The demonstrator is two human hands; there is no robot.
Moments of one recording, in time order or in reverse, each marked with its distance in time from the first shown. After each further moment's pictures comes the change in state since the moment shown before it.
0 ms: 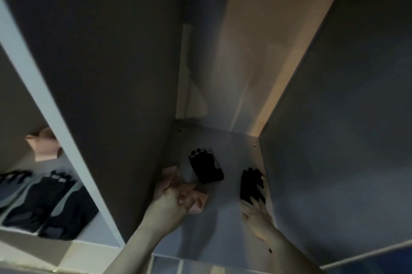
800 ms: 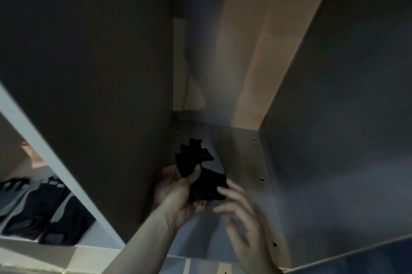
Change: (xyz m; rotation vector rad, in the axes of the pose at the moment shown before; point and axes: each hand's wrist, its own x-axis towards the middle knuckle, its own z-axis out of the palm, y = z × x) left_hand 0.025 0.043 0.017 -1.502 -0.187 -0.356; right_hand -0.124 -0.091 -0.034 0.681 0.693 -0.759
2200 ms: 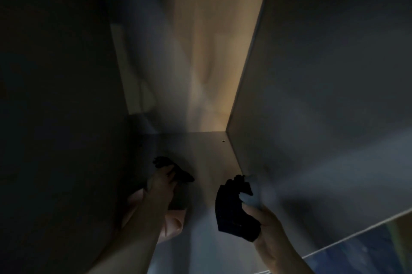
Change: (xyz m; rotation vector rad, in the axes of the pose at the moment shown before) left_hand 0.140 0.006 0.009 0.171 0.229 0.025; right_hand 0.011 0.065 -0.050 1.220 0.202 0.902
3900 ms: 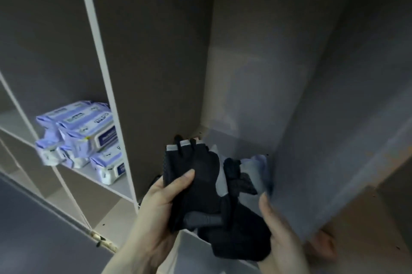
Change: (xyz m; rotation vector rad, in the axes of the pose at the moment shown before) left_hand -0.335 0.171 -0.324 -0.245 -0.041 0.476; right_hand -0.128 0.188 0.378 0.083 -0.332 0.186
